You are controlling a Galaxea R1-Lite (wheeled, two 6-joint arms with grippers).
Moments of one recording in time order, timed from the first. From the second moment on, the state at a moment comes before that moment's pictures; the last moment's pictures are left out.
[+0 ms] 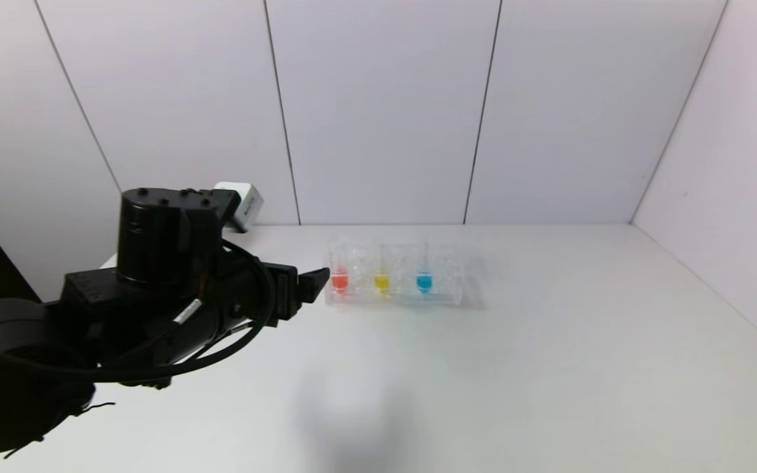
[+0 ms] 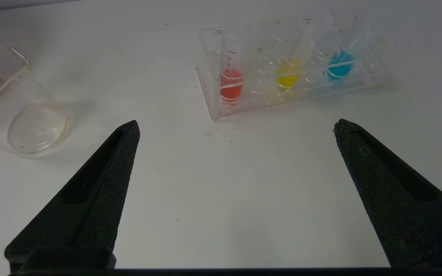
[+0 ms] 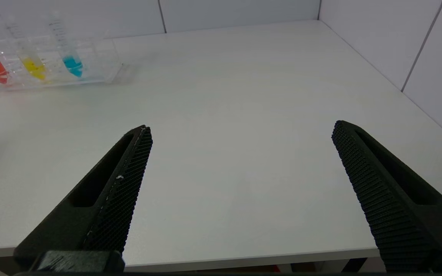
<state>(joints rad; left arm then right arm) -0.61 1.61 -0.78 -0.49 0.28 -0.21 0.00 0.00 0.00 -0.01 -0.04 0.09</state>
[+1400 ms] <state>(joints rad) -0.60 2.14 -1.03 -0.96 0.52 -0.15 0.00 0.00 0.00 -0.01 -0.04 0.09</state>
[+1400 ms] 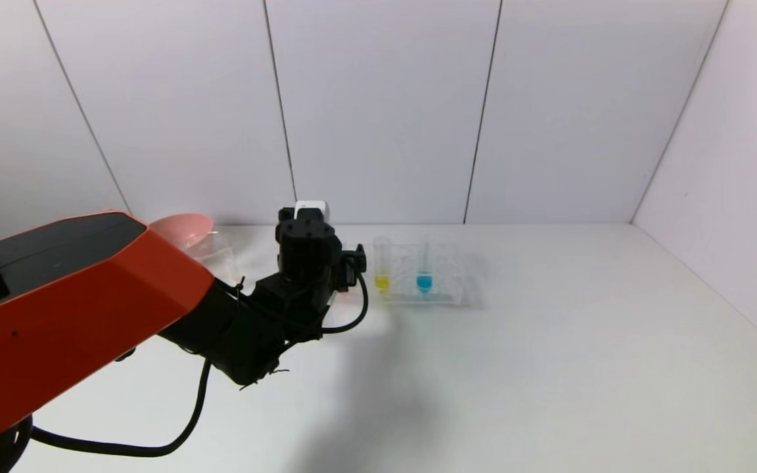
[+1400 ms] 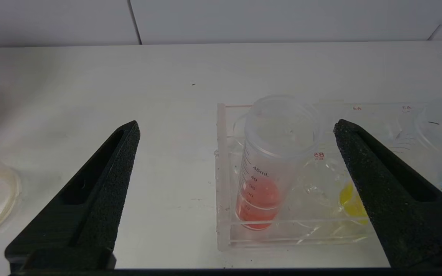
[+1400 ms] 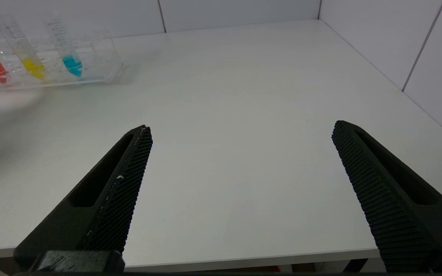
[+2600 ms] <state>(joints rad) -0.61 2.19 -1.05 -1.01 0.52 -0.14 0.00 0.00 0.00 -0.01 -0.04 0.09</state>
